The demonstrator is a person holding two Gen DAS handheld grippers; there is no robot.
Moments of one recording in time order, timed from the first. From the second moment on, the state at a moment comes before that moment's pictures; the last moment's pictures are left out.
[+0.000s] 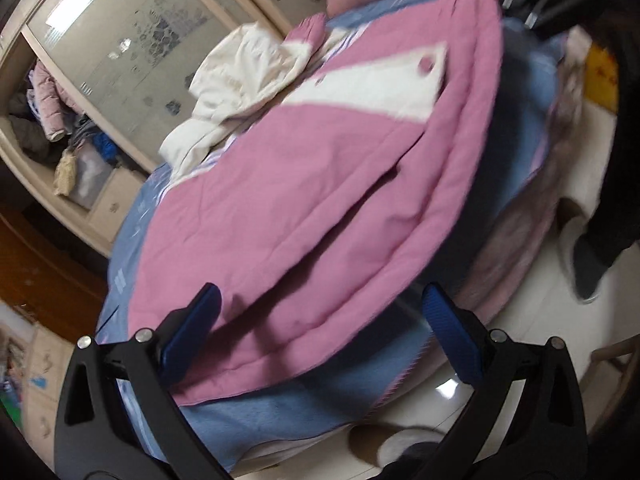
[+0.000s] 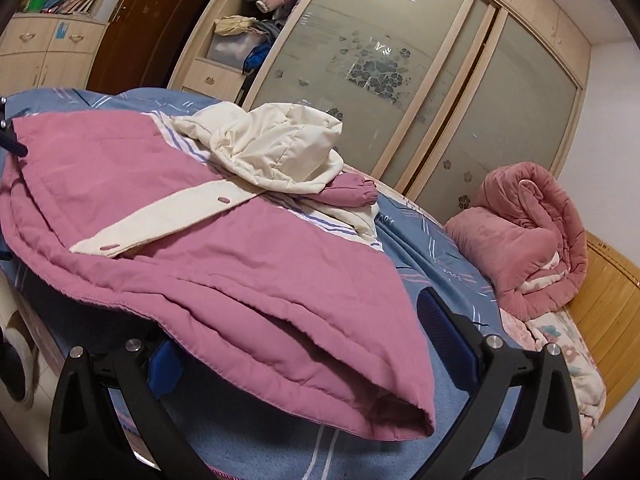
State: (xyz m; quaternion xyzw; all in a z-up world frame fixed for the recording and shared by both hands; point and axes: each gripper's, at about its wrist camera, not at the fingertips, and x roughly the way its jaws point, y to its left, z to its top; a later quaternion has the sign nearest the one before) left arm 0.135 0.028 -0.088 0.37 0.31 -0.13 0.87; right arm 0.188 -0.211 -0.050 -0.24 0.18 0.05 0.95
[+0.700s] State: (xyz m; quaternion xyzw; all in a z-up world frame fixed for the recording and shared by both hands) left arm 0.169 0.045 -0.059 0.24 0.30 -0.06 0.92; right arm 0.201 -0.215 -0.066 -0.20 0.27 0.09 0.94
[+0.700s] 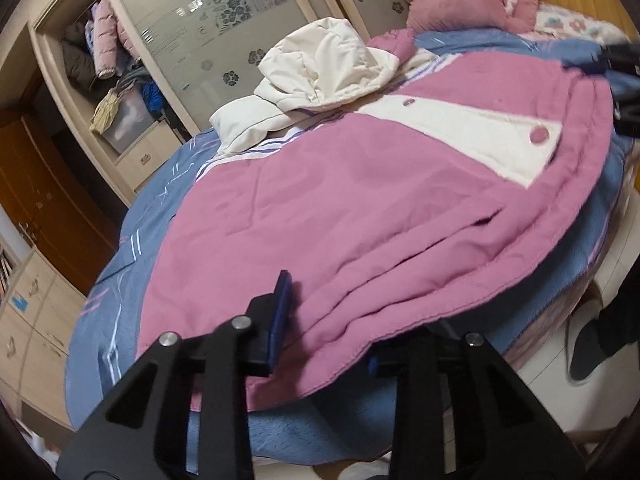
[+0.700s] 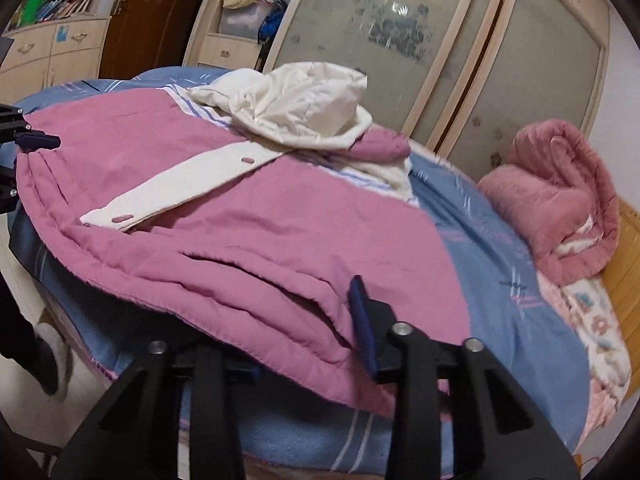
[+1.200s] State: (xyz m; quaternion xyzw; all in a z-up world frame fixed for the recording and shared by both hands) left arm 0.178 0.051 -0.056 0.17 0.32 -0.06 0.93; right arm 0.209 -0.221 -0.073 -0.15 0.31 0.08 0.93
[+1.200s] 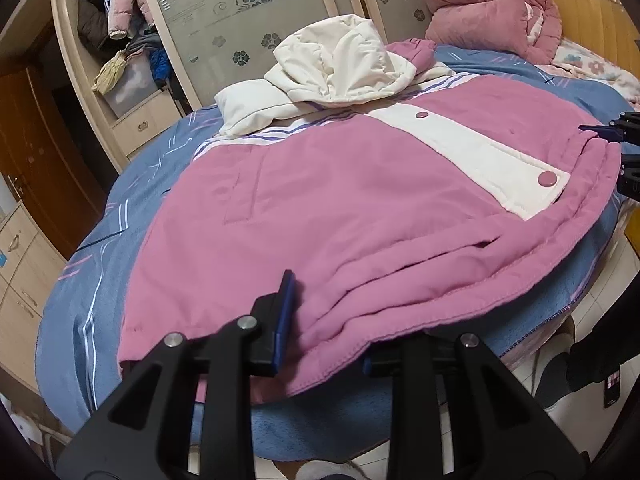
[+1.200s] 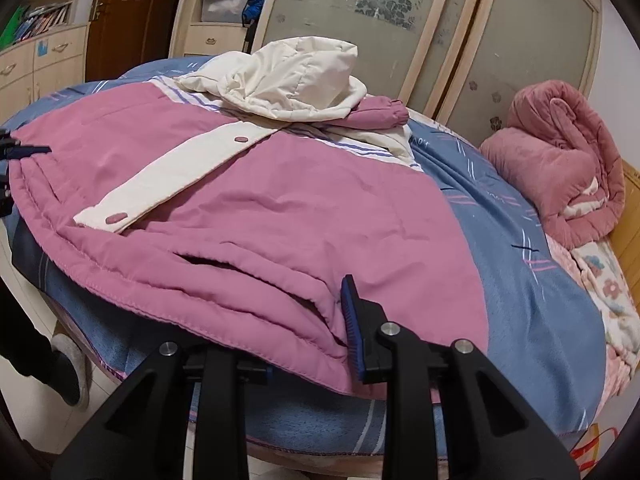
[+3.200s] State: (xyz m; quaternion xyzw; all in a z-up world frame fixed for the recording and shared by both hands) left arm 0.176 0.065 -0.031 0.05 0.30 -0.07 0.95; right arm 0.204 -0.236 -0.068 -0.06 0.30 0.09 0.95
